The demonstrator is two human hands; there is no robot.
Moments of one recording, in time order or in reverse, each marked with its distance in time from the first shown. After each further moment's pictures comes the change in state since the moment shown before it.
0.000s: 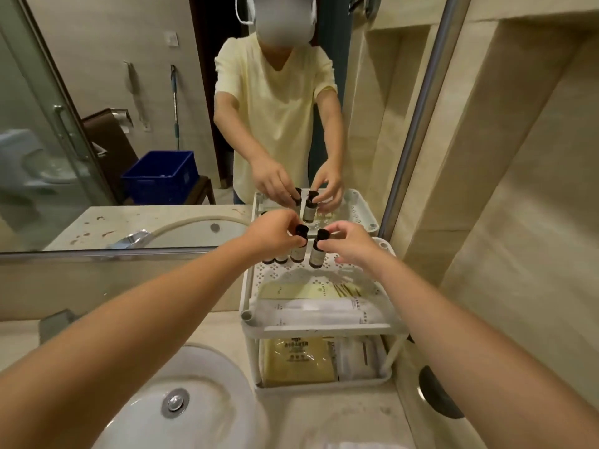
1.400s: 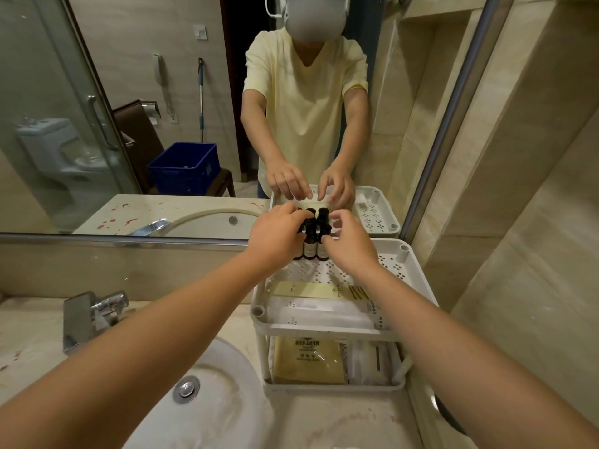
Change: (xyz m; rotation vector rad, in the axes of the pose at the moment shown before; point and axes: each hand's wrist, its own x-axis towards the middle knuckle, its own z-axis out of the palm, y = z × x) left_hand -0.012 -0.021 0.016 0.359 0.313 0.104; right_hand 0.018 0.004 0.039 -0.321 0.239 -0.235
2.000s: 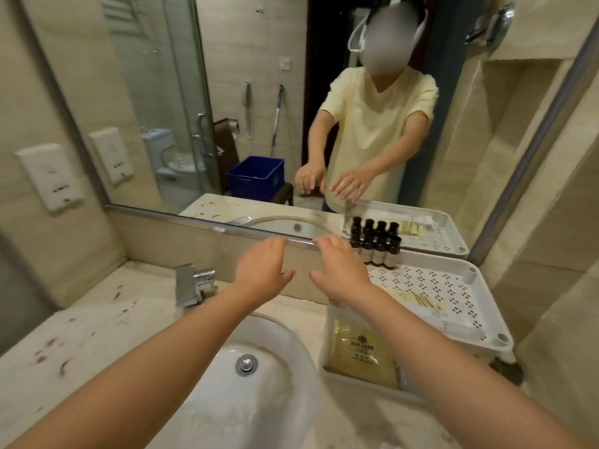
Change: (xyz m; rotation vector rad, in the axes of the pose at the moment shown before) left_hand -0.151 -0.083 -0.062 0.004 -0.052 -0.381; right_hand -0.087 -0.105 0.072 -0.433 -0.247 -0.461
